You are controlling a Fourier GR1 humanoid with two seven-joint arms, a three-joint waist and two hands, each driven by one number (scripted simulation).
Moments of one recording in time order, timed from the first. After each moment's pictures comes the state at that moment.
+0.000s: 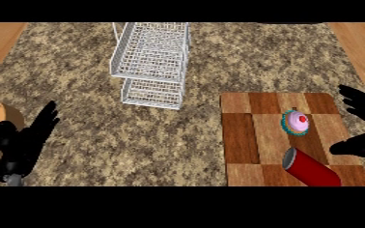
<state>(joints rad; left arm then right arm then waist) 0.03 0.53 -0.10 -1.31 0.33 0.10 0.07 -0.09 -0.75 -0.02 -1.56 -0.32 0.26 0.72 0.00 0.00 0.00</state>
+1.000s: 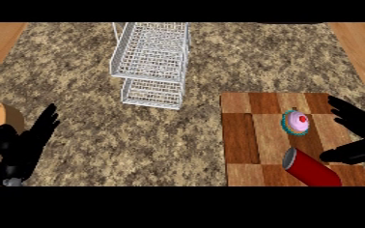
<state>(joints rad) 0.07 0.43 0.03 -1.36 0.19 0.02 0.12 -0.05 -0.54 -0.15 -1.50 -0.18 0.40 0.65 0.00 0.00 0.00</state>
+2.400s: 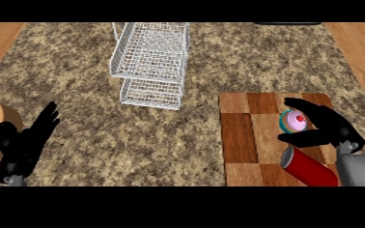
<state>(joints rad) 0.05 0.34 0.15 -1.38 0.08 -0.07 0.15 -0.16 -0.33 -0.12 -1.33 0.08 0.36 0.50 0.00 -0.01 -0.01</state>
